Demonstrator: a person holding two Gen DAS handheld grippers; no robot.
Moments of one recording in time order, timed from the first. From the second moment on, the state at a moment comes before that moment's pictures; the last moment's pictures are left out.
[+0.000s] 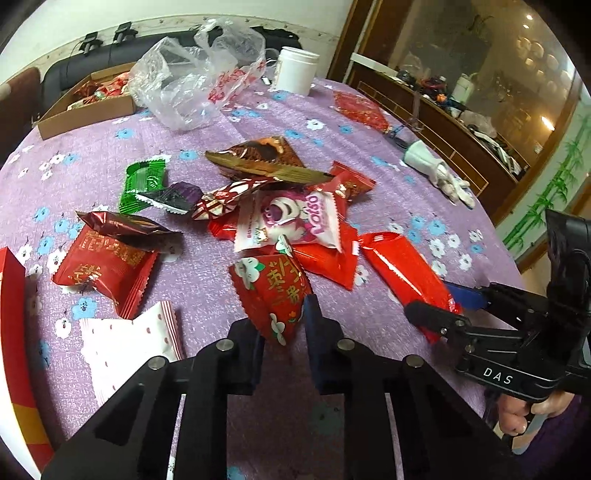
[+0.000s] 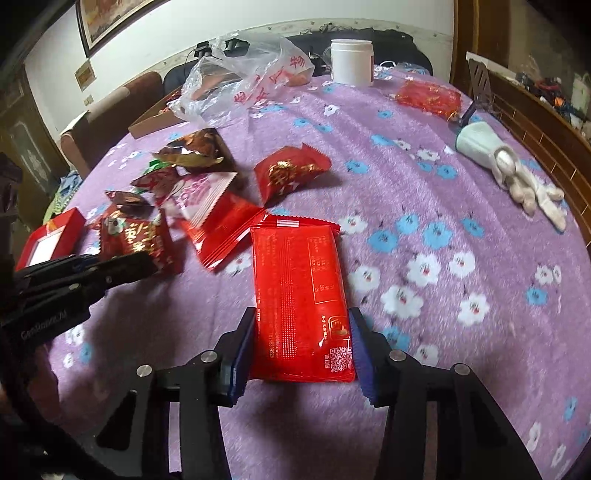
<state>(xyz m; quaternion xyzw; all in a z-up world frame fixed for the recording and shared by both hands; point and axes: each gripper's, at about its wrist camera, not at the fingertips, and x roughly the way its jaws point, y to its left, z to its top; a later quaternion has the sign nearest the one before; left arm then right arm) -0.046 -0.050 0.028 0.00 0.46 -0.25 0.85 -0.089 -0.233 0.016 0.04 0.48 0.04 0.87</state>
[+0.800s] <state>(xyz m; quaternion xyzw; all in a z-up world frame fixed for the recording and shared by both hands) -0.056 -0.061 0.032 -0.01 0.43 -0.28 0.86 -0.107 -0.230 0.015 0.04 0.46 0.04 0.89</state>
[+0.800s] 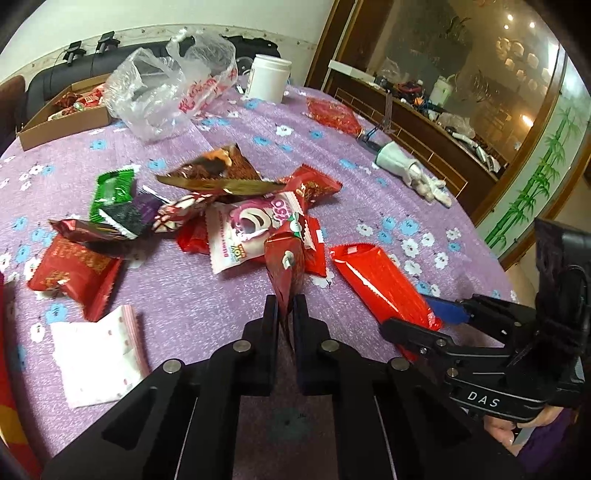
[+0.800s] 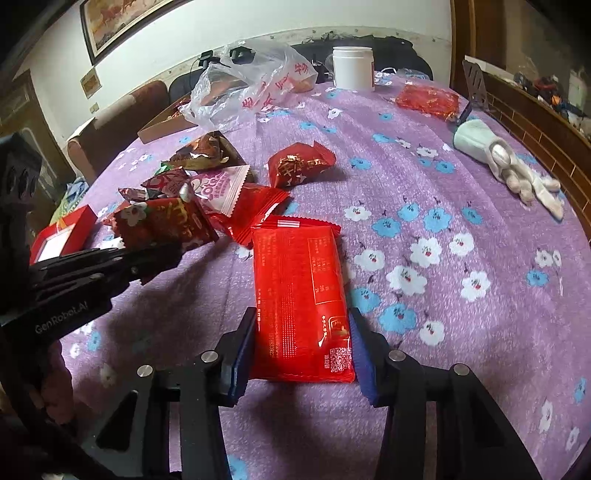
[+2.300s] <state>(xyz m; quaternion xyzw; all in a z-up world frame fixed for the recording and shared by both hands) -0.174 0.209 0.057 -0.08 0.36 0.05 0.93 -0.124 0.082 0.061 -0.03 0.44 0.34 0.83</state>
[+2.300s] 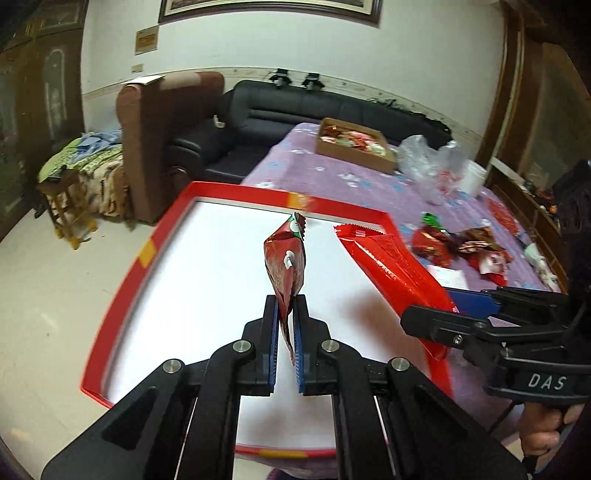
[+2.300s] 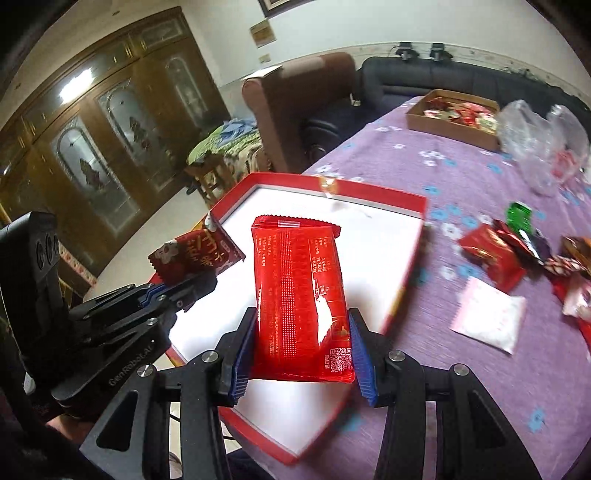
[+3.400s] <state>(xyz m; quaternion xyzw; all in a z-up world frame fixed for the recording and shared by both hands) -0.155 0.232 0.047 0.02 0.35 0.18 0.92 -0.096 0.110 0.043 -0.07 0.45 0.33 0.83</state>
